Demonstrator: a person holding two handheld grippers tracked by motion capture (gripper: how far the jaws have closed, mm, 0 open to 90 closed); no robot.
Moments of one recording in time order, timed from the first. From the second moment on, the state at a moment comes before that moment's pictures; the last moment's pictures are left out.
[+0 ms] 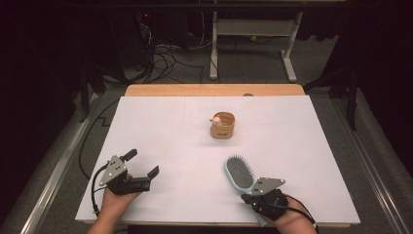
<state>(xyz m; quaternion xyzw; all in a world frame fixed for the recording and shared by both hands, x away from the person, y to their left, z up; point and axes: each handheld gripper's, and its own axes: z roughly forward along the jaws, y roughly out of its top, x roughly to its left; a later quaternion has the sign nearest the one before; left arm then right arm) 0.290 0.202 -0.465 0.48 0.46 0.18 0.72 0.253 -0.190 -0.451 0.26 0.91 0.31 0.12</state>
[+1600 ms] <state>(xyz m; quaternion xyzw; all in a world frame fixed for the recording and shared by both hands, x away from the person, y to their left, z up) 0.291 0.197 -0.469 0.49 0.48 0.15 0.71 0.285 -0.289 -0.443 0.45 0.74 0.45 0.24</state>
